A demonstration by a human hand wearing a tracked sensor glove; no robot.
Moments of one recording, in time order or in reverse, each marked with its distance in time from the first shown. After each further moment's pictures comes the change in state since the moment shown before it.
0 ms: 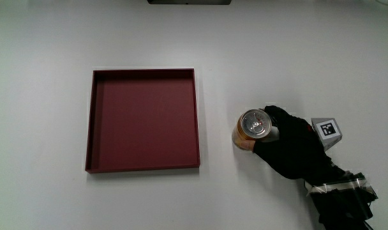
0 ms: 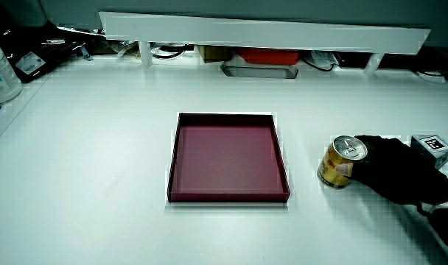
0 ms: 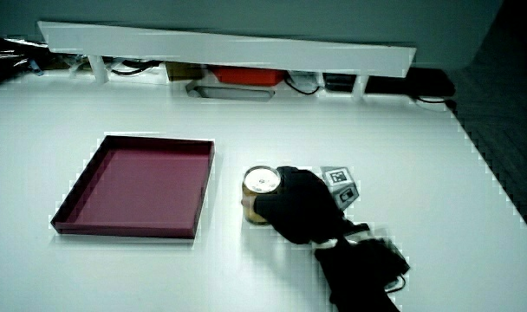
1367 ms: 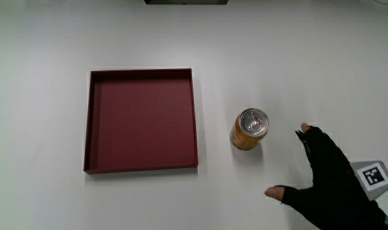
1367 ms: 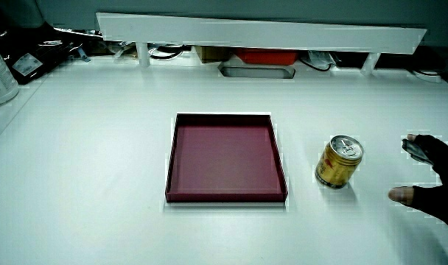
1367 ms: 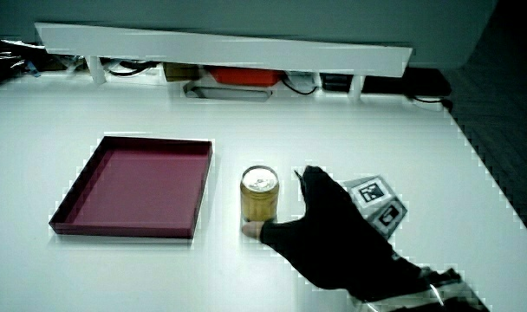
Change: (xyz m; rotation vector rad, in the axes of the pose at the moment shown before) arm -0.069 -0.101 0.020 -0.054 -0.353 -0.027
